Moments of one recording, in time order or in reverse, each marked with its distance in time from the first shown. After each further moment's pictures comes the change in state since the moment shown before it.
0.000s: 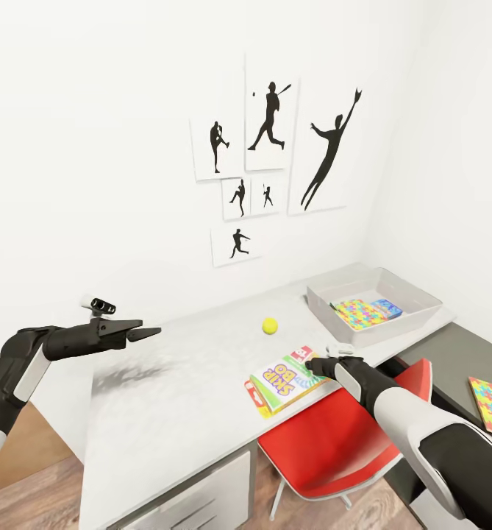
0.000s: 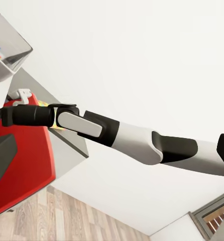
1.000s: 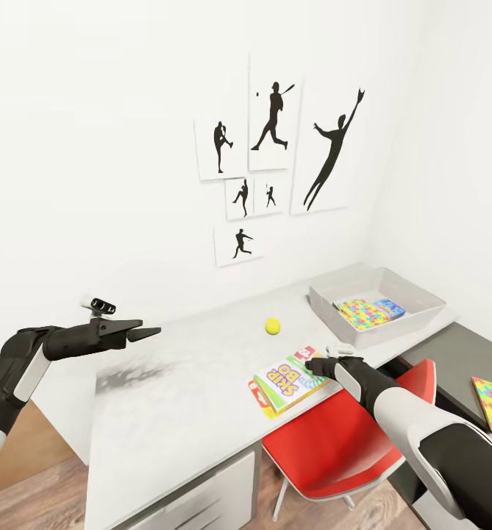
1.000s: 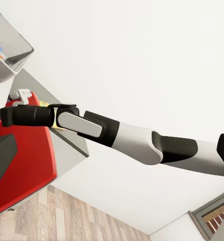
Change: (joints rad) left arm 0.000 0.000 0.001 0.000 0.000 0.000 0.000; right arm 0.000 0.000 0.000 0.000 -0.001 0.002 0.003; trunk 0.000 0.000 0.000
